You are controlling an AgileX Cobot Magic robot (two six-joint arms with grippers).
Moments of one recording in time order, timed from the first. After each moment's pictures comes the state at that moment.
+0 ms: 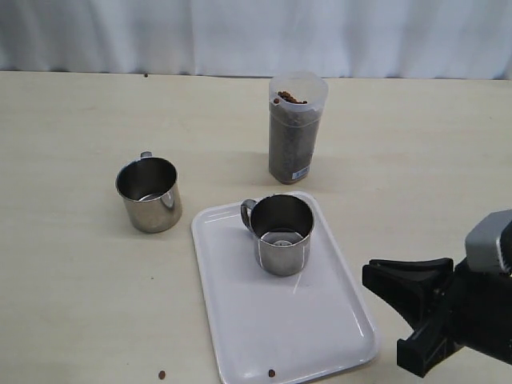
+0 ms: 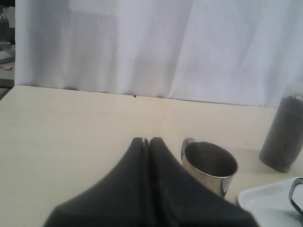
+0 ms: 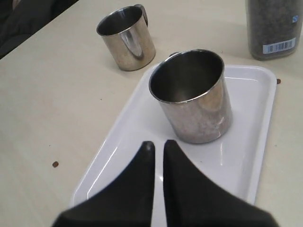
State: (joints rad) left arm -0.04 0.00 0.00 0.15 0.20 -0.28; right arm 0.31 0.96 -0.08 -1.06 -0.52 1.05
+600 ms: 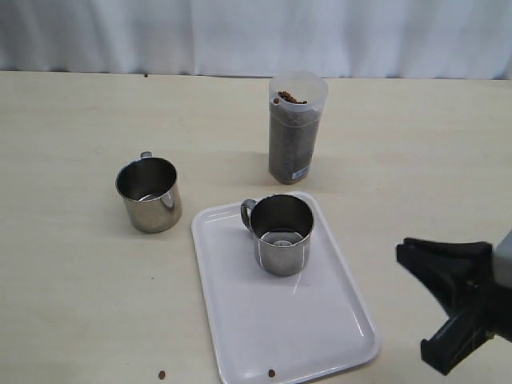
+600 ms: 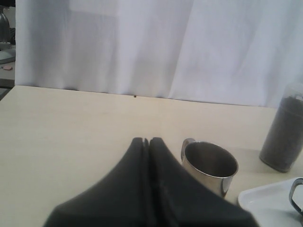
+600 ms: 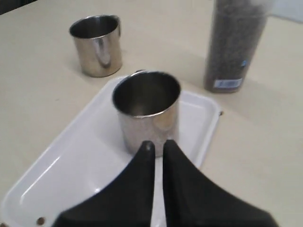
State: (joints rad) left arm -0.04 0.00 0.00 0.15 0.20 -0.28; right arm 0.30 0.78 -0.08 -1.06 -0.35 0.89
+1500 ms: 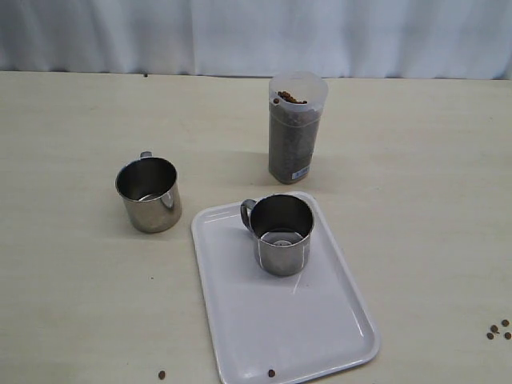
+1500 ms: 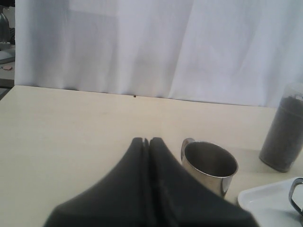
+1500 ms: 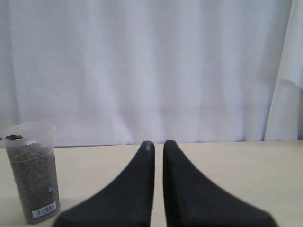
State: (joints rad) left arm -0.04 0.00 0.00 0.15 0.20 -0.28; right arm -0.02 0.00 0.00 -0.98 0.03 0.99
